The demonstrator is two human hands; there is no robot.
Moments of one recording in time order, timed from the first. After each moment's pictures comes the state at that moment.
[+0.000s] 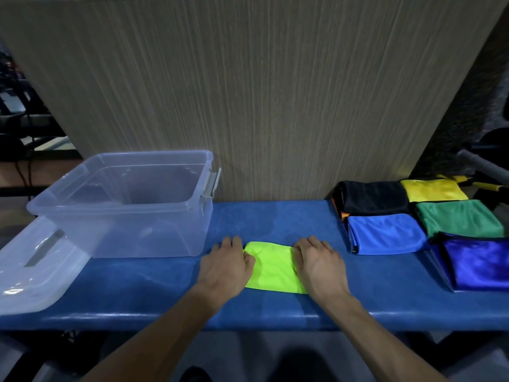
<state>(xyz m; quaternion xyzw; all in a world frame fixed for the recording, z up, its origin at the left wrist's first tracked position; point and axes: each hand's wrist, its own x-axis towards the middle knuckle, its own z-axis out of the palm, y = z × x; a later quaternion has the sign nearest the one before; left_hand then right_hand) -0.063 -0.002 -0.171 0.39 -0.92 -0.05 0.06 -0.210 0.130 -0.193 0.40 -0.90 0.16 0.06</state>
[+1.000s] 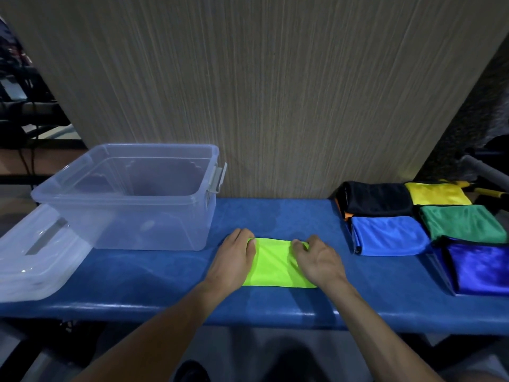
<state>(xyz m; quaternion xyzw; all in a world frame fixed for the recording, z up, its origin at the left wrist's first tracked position) -0.069 -0.021 -0.206 0.28 -0.91 -0.22 0.24 -0.209 0.119 -0.169 0.26 -0.91 0.26 -0.16</state>
